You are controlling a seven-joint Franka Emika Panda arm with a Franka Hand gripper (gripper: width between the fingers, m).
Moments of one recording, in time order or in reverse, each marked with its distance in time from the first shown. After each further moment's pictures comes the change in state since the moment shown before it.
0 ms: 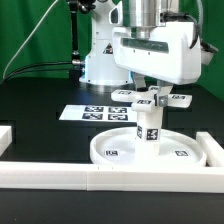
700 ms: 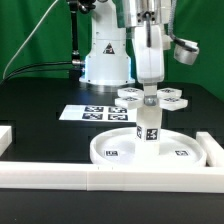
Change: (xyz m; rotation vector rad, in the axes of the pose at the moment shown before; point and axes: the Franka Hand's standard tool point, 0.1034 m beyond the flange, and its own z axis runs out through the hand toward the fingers) arm 0.001 0.002 0.000 0.077 -0.064 0.604
